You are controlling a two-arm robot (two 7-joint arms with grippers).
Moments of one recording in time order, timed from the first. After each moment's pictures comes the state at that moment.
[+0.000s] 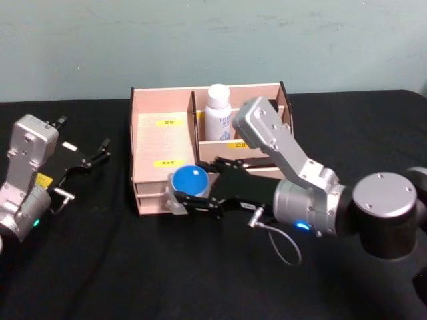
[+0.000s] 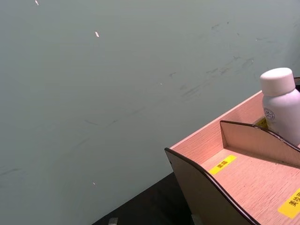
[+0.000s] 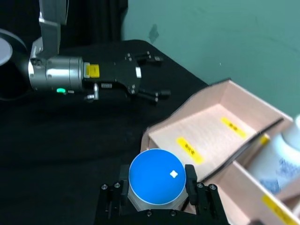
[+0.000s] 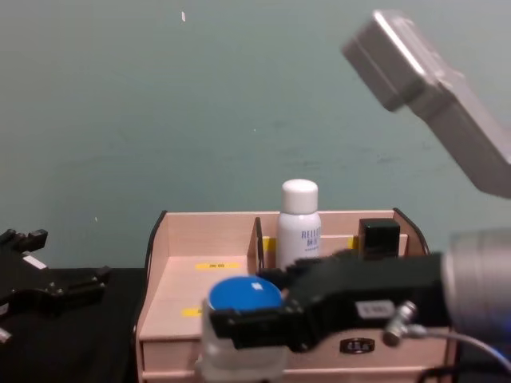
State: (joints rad) left arm -0.20 0.60 0.45 -1.41 -0.25 -0.12 0.03; right arm 0.28 0.43 -0.57 -1.75 0.24 0.44 0.47
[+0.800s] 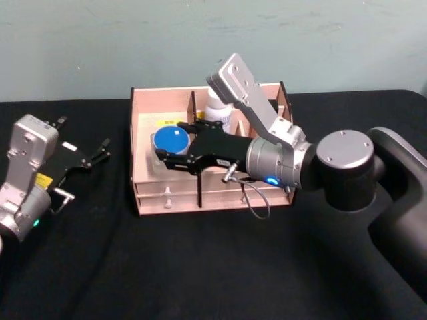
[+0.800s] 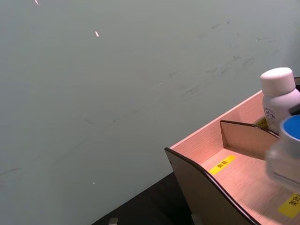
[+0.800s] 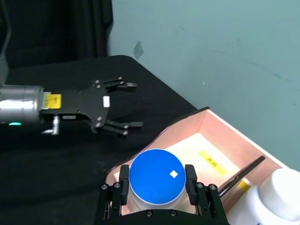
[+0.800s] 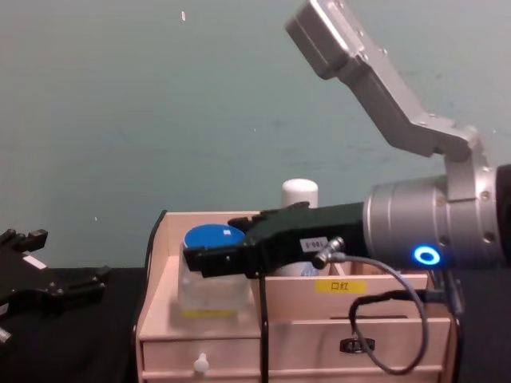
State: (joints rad) left arm -0.20 0.60 0.45 -1.41 -0.25 -0.12 0.03; right arm 0.48 0.29 -0.61 -1.49 0.23 0.37 0.48
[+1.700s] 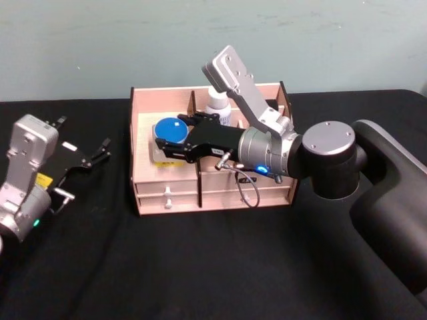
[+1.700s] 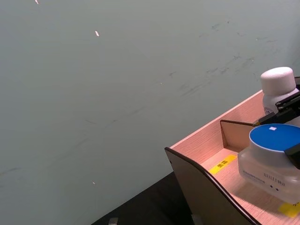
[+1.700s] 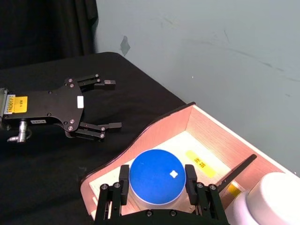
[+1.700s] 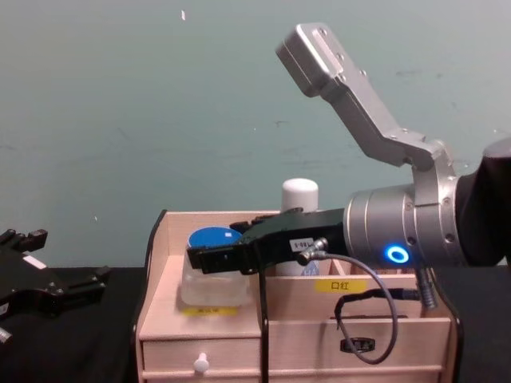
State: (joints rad) left arm -0.20 0.60 0.45 -1.41 -0.25 -0.12 0.03; right arm 0.55 0.23 -0.61 -1.32 0.23 0.34 0.47
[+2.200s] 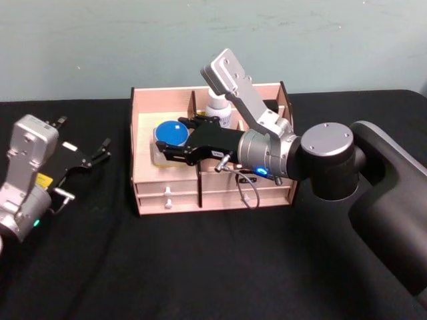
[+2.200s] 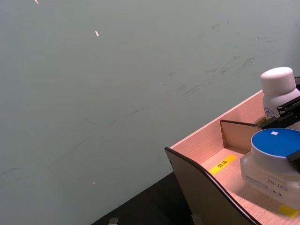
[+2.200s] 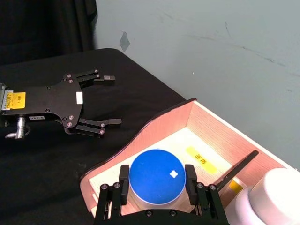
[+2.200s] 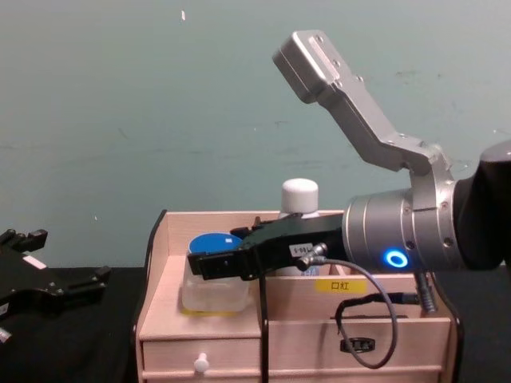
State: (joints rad) left arm -0.20 0.60 0.45 -1.41 -0.25 -0.12 0.03; right arm 0.55 0.23 -0.61 -1.32 0.23 0.35 0.47
